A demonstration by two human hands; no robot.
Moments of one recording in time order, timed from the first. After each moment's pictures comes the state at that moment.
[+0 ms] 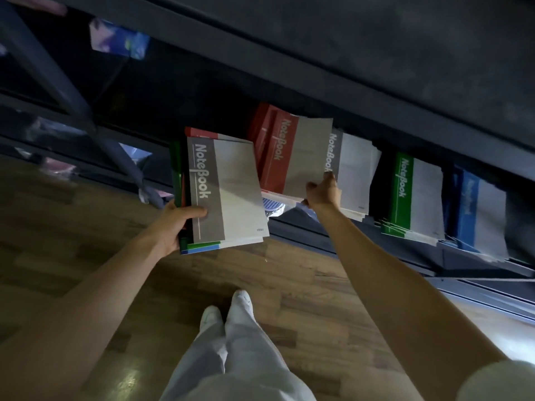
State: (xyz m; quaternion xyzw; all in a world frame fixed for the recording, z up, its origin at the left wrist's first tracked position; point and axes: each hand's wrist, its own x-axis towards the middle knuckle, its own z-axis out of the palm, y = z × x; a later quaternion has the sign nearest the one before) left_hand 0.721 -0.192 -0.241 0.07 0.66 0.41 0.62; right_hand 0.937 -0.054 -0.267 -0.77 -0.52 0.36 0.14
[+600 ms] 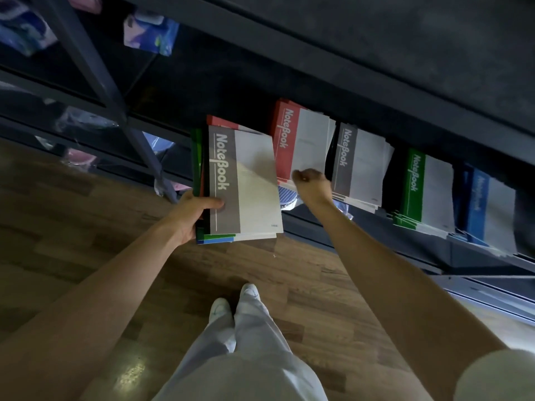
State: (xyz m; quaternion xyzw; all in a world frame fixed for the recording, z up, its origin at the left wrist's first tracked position) left_hand 0.707 -0.219 -0.229 0.08 0.64 0.43 0.63; right_hand 0.894 -0.097 -0.247 -0.67 -0.63 0.38 0.09
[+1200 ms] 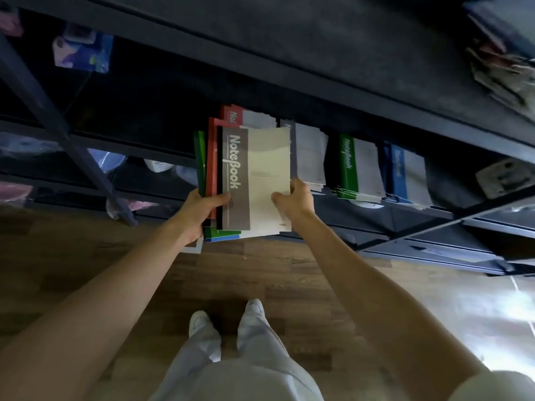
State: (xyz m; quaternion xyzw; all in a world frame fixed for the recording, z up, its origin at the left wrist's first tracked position) left_hand 0.770 -0.222 -0.207 0.20 0.57 0.42 0.68; right_hand 0.944 -0.173 -0.202 -0.73 -0.51 0.40 0.19
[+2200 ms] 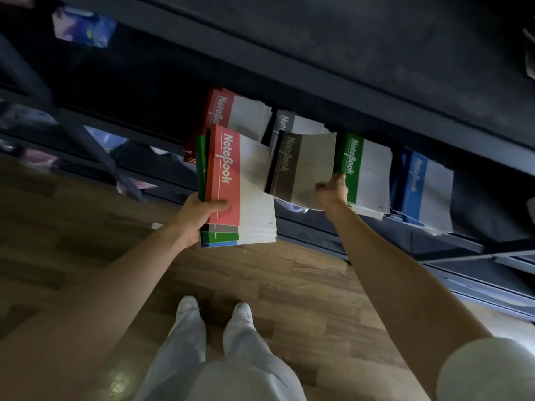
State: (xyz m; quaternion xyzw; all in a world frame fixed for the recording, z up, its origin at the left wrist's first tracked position) left_hand 0.867 -0.199 -0.233 0.14 0.65 0.41 0.63; right_hand 1.083 -0.065 -0.250 -0.78 -0.50 0.35 0.13
